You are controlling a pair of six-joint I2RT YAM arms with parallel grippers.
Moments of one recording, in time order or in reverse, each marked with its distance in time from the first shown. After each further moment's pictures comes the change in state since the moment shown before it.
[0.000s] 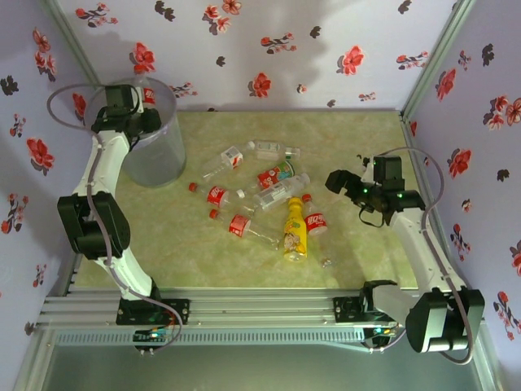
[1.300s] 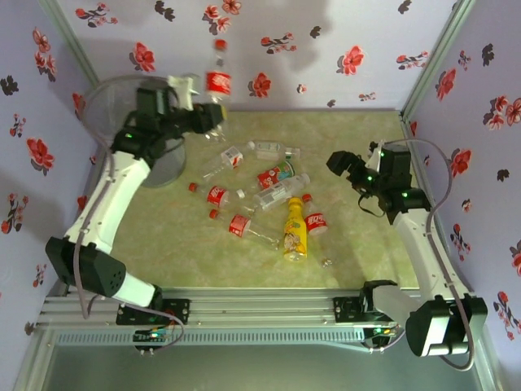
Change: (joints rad) left arm -0.335 -0.289 -0.012 0.050 0.353 -0.205; right arm 0.000 -0.028 0.051 0.134 -0.086 0.149
